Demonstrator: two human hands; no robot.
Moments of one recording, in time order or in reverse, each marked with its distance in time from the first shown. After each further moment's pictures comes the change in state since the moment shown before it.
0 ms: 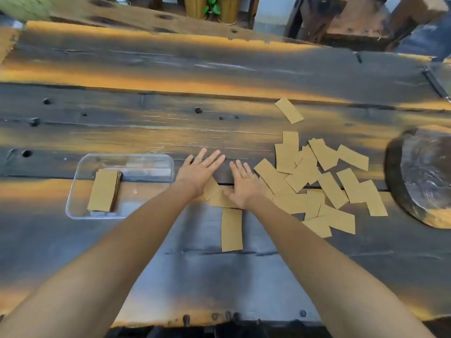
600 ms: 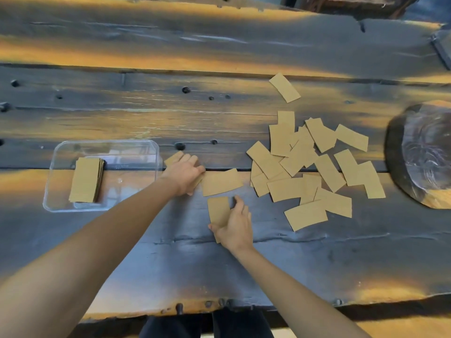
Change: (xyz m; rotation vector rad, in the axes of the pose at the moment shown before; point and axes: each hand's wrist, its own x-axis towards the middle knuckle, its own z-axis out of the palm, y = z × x) left_hand 0.010 -0.010 0.044 0.138 -0.084 0.133; right_hand -0.093 -0.017 0.097 0.515 0.114 0.364
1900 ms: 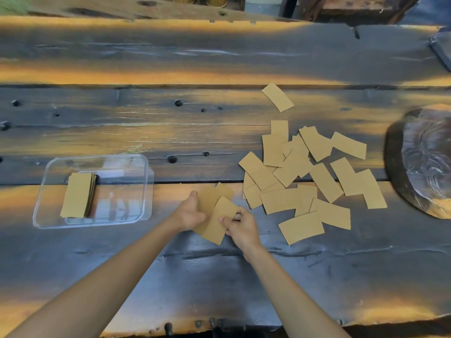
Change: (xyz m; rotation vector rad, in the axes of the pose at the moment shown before) left_hand -0.020 0.073 0.007 -1.154 -0.160 -0.441; right_hand 0.033 0.016 -0.039 0.763 -0.174 0.194
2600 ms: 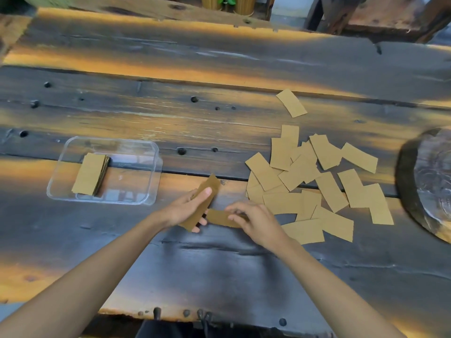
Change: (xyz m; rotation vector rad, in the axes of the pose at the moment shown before) left_hand -0.053 0.006 -0.006 -0.486 -0.129 0.000; right_hand -0.001 -0.027 -0.061 -0.791 -0.284 -0.836
